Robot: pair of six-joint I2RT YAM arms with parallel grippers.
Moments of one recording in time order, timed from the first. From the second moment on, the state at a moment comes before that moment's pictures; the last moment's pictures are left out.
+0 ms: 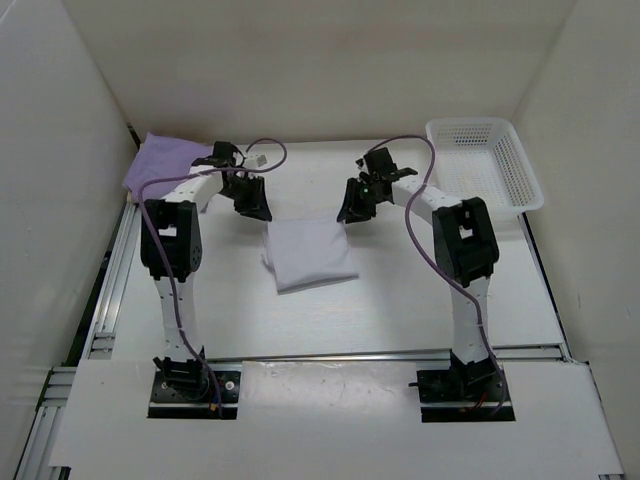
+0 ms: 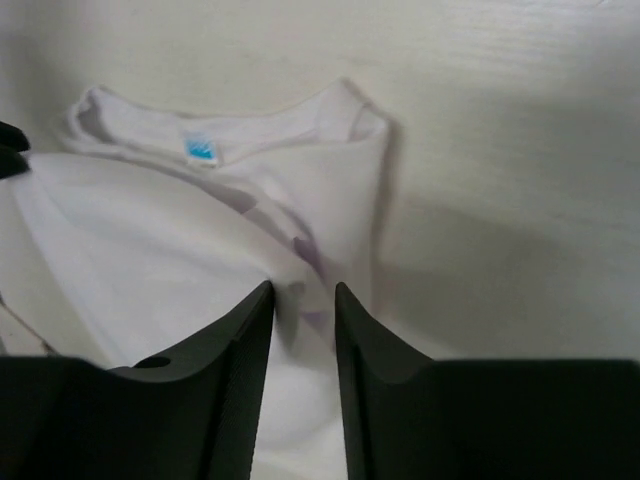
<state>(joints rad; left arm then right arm) -0.12 2.14 1.69 -0.75 0.56 -0.01 0.42 2.14 1.64 -0.48 -0.41 0.47</state>
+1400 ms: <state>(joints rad) -0.17 2.04 1.36 -0.77 0.69 -0.02 0.51 1.91 1.18 -0.34 -0.30 0.70</state>
